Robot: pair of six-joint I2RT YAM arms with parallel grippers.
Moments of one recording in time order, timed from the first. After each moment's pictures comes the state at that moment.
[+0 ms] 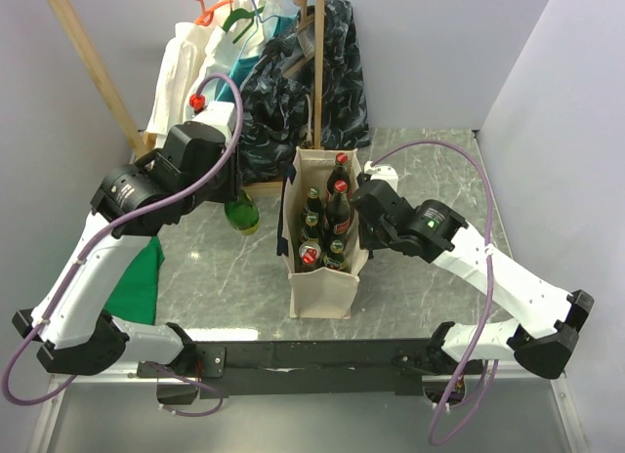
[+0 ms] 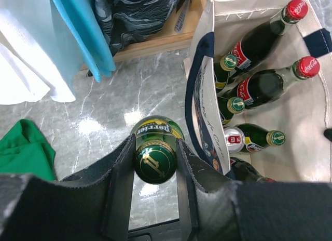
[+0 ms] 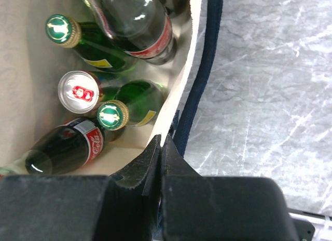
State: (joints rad) left arm -0.74 1.31 1.92 -1.24 -0.41 -0.39; right arm 0.88 1.22 1.36 -1.07 0.40 0.62
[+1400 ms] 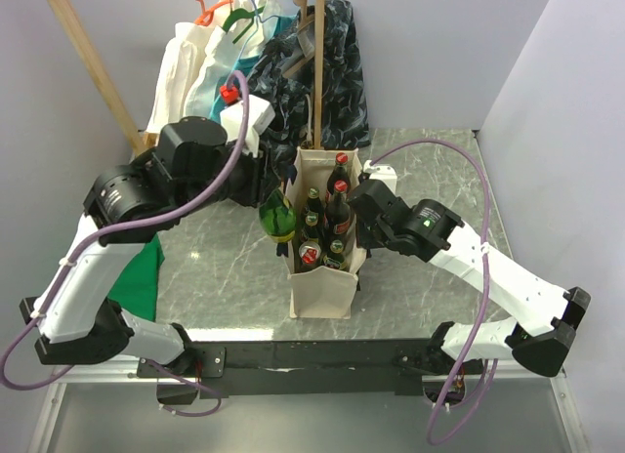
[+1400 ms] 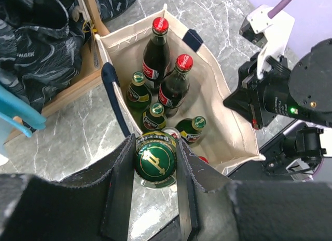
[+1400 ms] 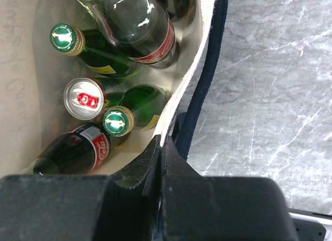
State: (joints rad) left arm -0.92 1.36 2.12 -1.18 -0.23 -0.26; right arm 0.89 1.24 1.37 -1.07 0.43 0.67
